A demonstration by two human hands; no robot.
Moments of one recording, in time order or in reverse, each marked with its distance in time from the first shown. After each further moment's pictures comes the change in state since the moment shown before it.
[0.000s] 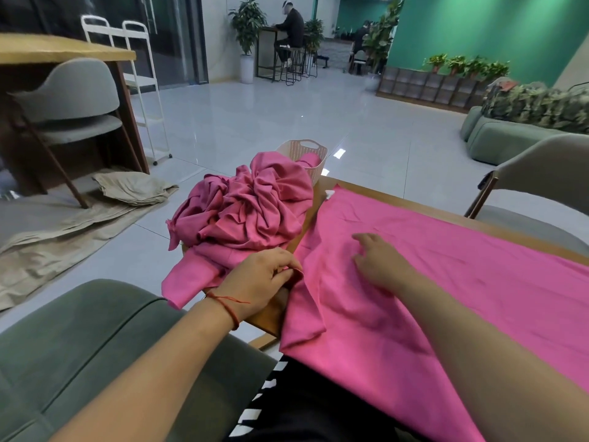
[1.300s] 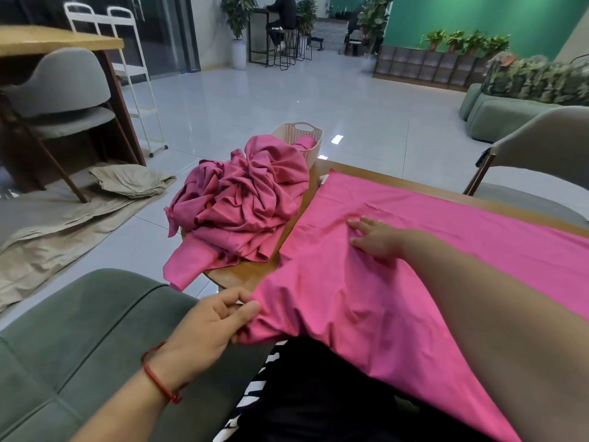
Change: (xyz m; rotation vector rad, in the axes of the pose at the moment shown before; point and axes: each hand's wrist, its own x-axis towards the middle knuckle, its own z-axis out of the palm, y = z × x) left_hand -0.124 0.042 -0.013 -0.762 0.014 -0.487; right_hand 0.030 0.023 -0.009 -0.220 -0.340 0.006
